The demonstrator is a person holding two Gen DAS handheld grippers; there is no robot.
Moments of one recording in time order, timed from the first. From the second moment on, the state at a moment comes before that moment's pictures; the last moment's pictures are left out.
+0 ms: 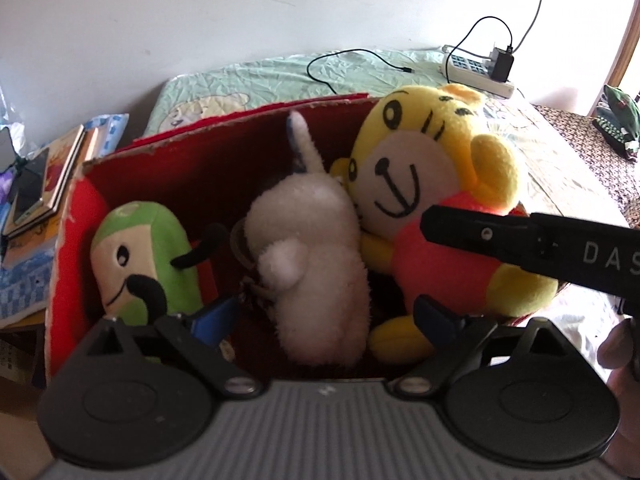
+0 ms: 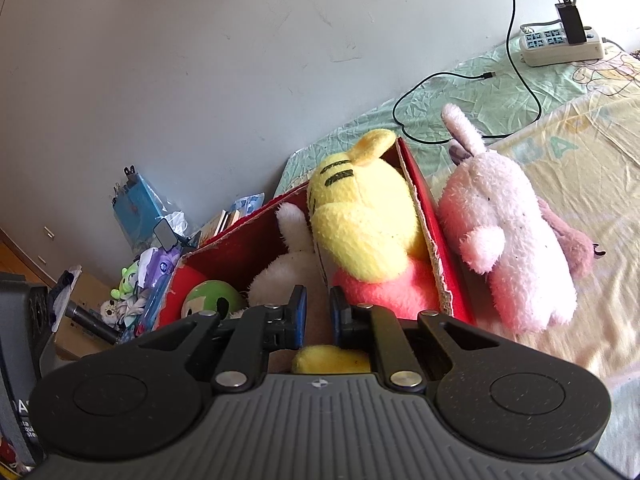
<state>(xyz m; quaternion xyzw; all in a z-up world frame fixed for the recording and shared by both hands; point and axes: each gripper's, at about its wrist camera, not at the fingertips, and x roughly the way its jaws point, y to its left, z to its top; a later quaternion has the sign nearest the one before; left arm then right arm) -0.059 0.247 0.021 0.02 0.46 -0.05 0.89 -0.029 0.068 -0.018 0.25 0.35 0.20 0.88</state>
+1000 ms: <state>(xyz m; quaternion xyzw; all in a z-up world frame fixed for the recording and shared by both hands) -0.062 0.250 0.022 0.00 0.46 -0.04 0.89 -0.034 0.072 -0.018 0.24 0.34 0.20 0.89</state>
